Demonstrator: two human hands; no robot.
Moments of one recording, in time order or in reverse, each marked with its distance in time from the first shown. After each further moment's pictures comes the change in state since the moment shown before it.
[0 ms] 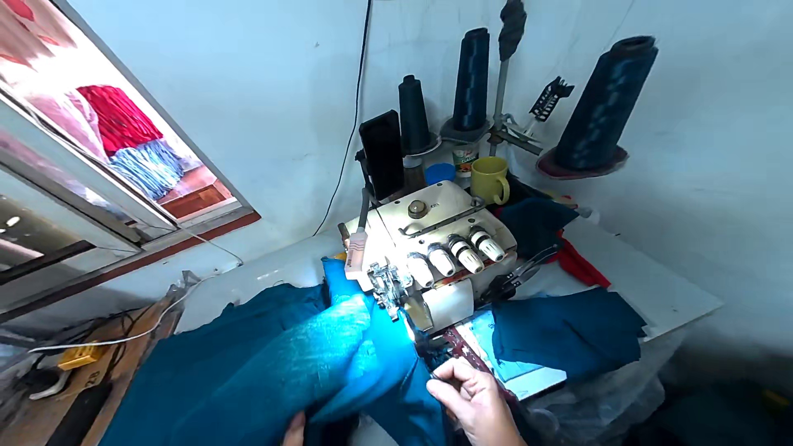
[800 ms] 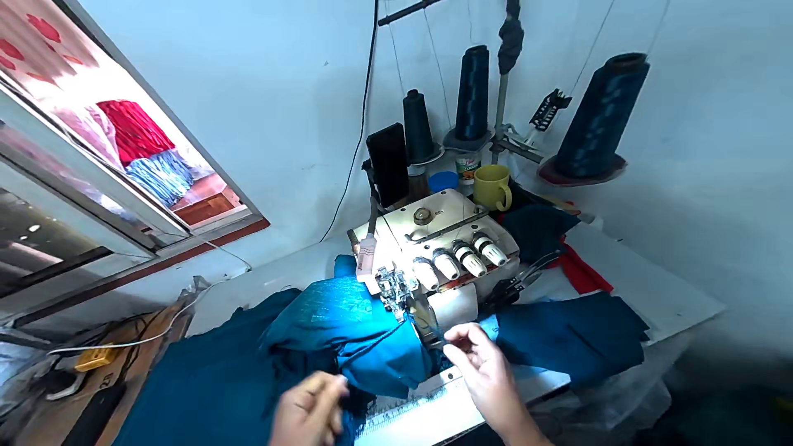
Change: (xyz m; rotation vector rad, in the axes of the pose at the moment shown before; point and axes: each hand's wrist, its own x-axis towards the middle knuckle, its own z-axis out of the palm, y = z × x) left_hand 0.040 -0.009 0.003 -0.292 -0.523 -0.504; right_hand 0.033 0.002 -0.008 -0.267 0.165 -0.120
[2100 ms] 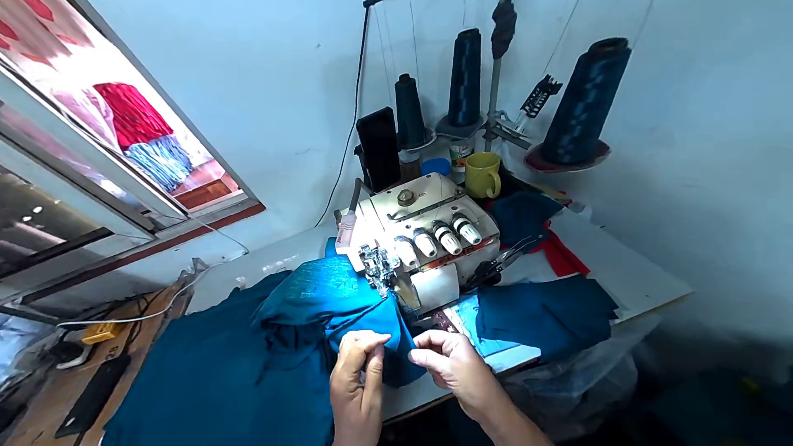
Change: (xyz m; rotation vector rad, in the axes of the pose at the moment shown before) left_hand 0.000 0.011 0.103 -0.092 0.338 0.595; right_hand -0.013 -0.031 -0.014 0.360 -0.377 0.479
